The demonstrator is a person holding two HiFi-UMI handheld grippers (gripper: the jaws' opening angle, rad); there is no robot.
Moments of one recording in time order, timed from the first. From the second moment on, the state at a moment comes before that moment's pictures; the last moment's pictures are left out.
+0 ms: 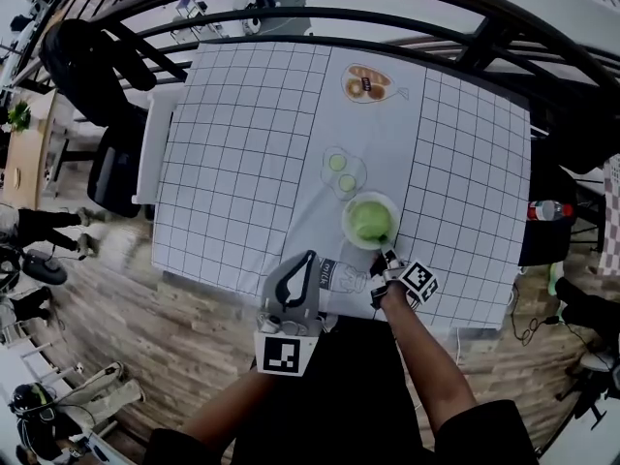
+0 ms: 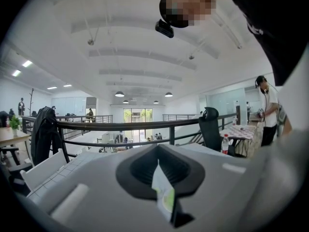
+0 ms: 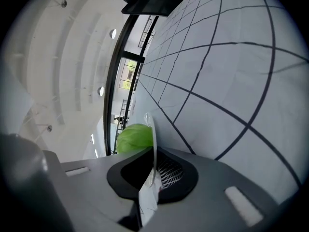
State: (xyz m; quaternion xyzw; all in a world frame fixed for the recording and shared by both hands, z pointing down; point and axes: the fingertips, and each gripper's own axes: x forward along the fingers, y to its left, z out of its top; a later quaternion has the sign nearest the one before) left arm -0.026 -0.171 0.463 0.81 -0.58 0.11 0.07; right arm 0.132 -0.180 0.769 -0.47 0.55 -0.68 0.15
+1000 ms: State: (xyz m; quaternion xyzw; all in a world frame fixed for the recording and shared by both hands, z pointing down) left arm -0.041 -0.124 0.441 0.83 -0.55 0.06 0.07; right arm 0.152 -0.117 0.721 -0.50 0.55 -0.65 0.14
